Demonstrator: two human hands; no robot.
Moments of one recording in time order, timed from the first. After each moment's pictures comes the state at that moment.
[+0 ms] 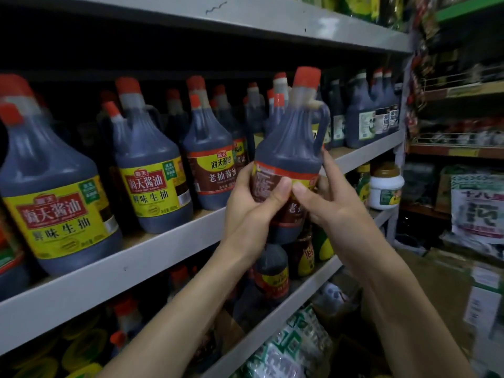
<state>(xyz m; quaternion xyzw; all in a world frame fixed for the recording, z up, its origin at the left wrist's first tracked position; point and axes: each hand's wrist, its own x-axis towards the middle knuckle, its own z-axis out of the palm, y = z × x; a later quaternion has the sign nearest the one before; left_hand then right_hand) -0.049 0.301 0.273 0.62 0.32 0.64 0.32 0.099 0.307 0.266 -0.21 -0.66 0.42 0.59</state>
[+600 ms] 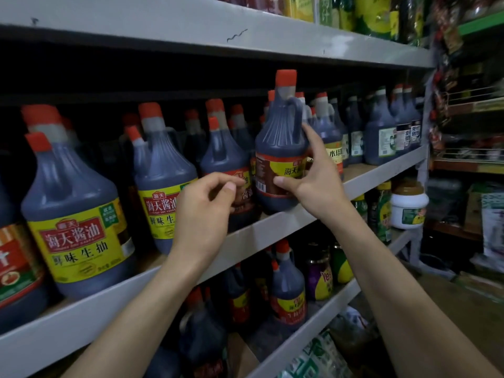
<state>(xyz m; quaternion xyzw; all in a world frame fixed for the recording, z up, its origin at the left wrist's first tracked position) -0.111 0.294 0.315 0.63 0.45 0.63 0.05 0.057 0.391 0.317 -0.30 -0.70 0.21 0.62</state>
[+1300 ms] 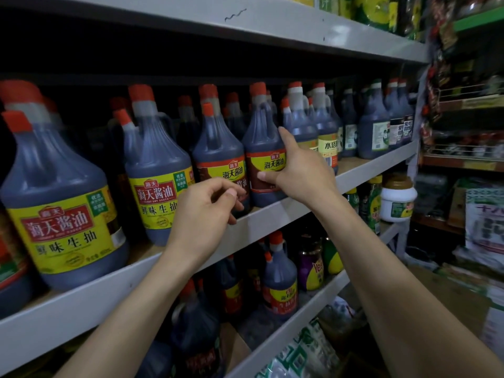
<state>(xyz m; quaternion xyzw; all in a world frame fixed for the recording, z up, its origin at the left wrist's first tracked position) -0.119 0.301 0.299 0.64 0.50 0.57 0.08 0.045 0.410 0.324 -0.52 -0.75 -0.05 0.42</state>
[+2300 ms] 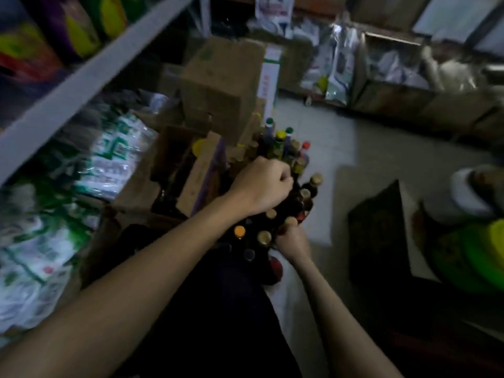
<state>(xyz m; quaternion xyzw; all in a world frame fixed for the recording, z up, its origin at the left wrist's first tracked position) 0.176 0.117 -0.003 0.89 0.31 0.12 0.32 0.276 0.010 -0.177 -0.88 -0.34 0.30 0.17</state>
